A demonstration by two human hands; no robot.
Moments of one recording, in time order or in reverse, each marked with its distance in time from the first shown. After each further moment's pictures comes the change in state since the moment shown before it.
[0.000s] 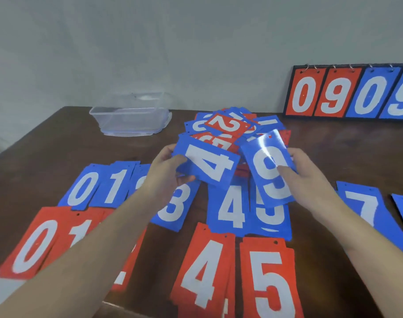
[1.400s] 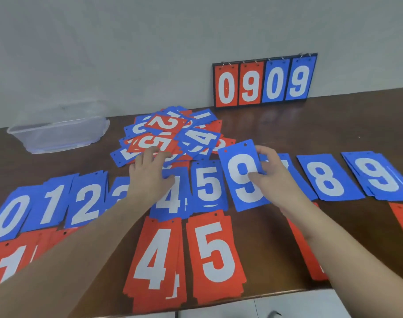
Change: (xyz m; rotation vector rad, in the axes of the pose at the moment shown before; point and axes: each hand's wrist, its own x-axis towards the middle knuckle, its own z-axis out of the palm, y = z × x) left_hand -0.005 -0.044 0.067 1.467 -0.065 0.503; right_hand -0.072 0.033 -0.054 0.032 0.187 0.138
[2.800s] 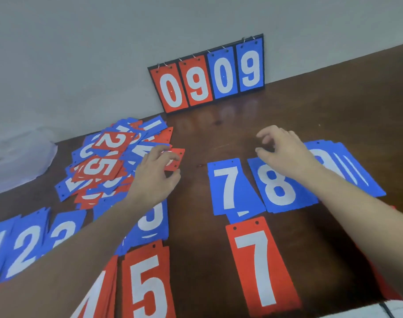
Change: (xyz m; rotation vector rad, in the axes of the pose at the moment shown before) left_hand 0.060 0.143 0.044 -0.144 -0.115 0.191; right_hand 0.105 0.069 -0.165 -0.551 0.113 -0.199
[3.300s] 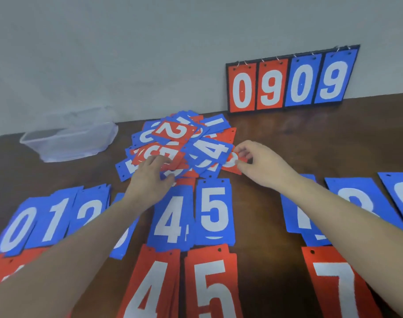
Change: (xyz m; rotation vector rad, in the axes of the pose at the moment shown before) left_hand -0.039 -0.145 -0.061 -0.012 0.028 -0.282; right_hand 0.041 -0.155 0.117 0.033 -0.241 -0.231
